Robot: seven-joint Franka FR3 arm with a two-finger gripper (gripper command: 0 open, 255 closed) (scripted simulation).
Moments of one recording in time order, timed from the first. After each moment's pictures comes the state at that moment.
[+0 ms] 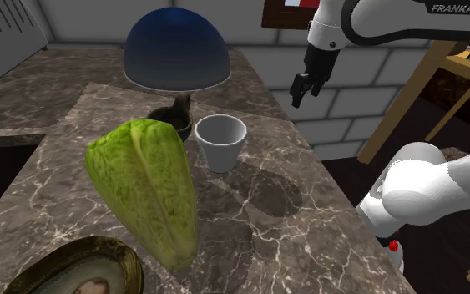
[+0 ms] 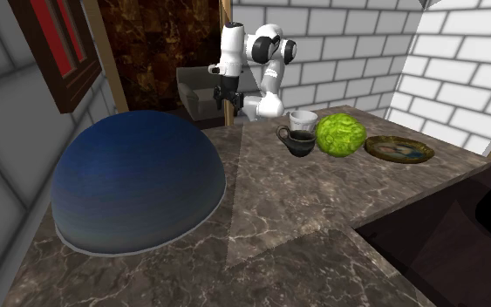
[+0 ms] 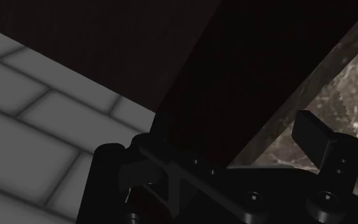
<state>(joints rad) 0.01 -0.79 0.00 -2.45 -0.10 1.72 0.16</state>
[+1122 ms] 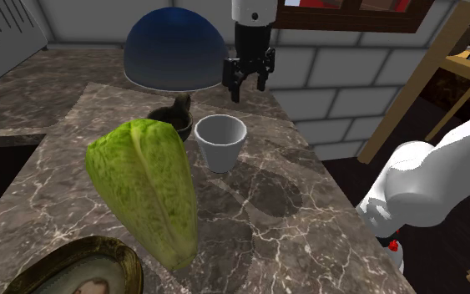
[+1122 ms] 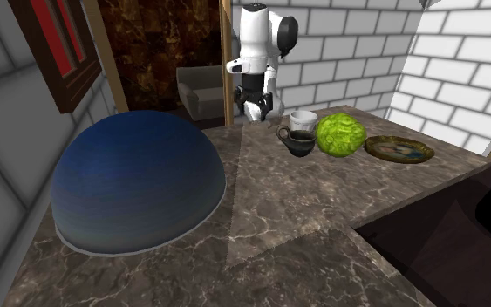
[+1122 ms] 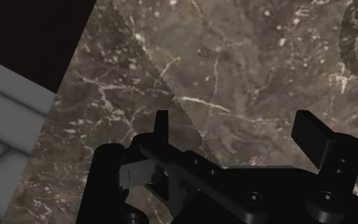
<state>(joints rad) 0.10 -0.33 0.21 -1.97 0.05 1.59 0.40</state>
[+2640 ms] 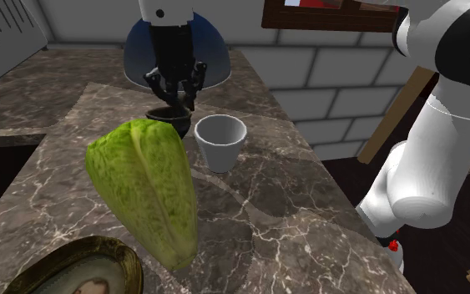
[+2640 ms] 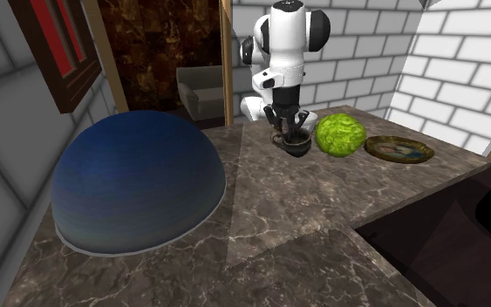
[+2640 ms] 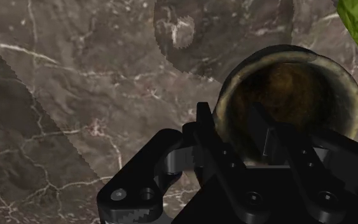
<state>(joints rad) 0.20 0.14 0.35 -1.45 0.05 1.48 0.63</state>
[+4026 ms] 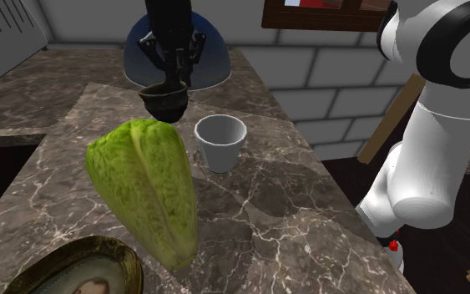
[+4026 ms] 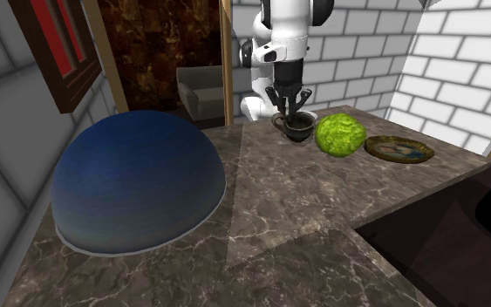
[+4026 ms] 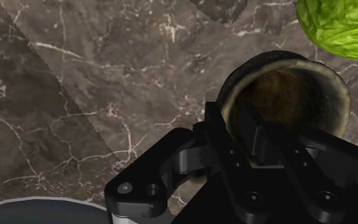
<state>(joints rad) 0.22 0.22 0.36 -1.19 0.02 1.29 0.66</state>
